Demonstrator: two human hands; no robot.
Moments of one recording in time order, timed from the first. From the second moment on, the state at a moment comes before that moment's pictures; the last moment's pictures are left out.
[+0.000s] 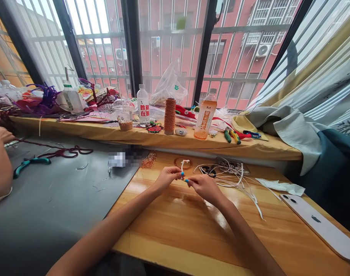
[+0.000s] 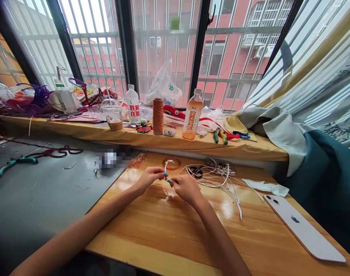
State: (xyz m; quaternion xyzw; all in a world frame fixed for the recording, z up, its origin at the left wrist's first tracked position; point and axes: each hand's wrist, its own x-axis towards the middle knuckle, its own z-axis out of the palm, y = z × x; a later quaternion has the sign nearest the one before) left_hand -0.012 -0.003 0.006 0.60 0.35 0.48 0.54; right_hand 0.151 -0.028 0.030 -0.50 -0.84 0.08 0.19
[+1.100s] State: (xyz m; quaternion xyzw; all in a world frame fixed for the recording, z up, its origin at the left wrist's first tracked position) left_hand -0.015 0.001 0.005 0.57 0.33 0.50 0.57; right_hand 0.146 -0.027 0.012 -0.43 -0.85 -0.19 0.23
